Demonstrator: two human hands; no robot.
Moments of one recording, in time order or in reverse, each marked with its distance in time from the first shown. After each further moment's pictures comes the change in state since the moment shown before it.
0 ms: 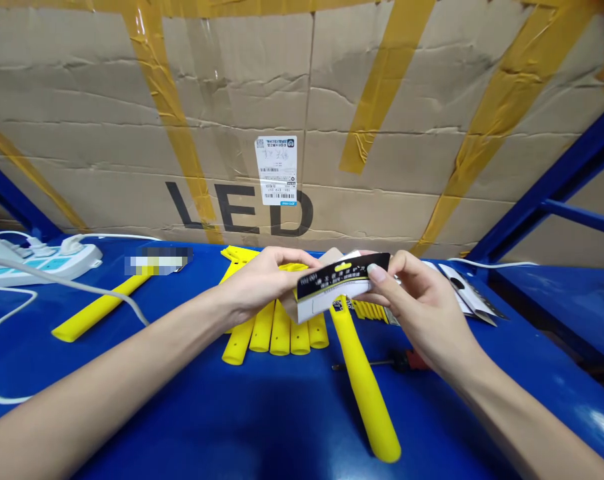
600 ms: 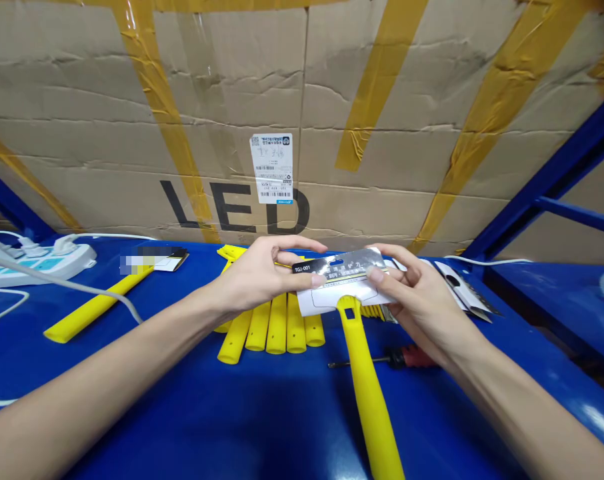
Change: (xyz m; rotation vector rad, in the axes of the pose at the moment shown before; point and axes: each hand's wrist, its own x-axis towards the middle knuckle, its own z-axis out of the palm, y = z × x) left_hand -0.002 0.011 -0.008 0.216 -0.025 0.162; right_hand 0.006 -0.002 -0.010 0.119 0.030 0.224
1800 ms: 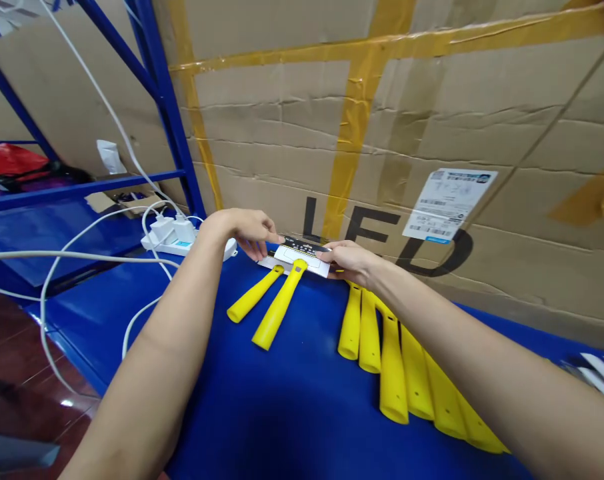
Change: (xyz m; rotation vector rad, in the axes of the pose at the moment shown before) left_hand -0.084 -0.034 -0.275 0.522 0.187 -0.687; right_hand 0.148 0.052 0.289 -0.543 -0.418 0.354
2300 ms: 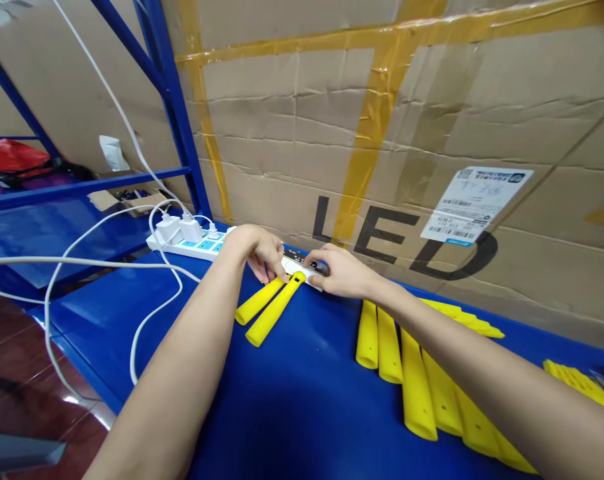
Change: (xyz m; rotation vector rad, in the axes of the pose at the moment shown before) left_hand 0.033 -0.021 0.019 0.027 -0.267 -0.112; right_hand 0.009 0.015 0.017 -0.885 -0.008 -0.568
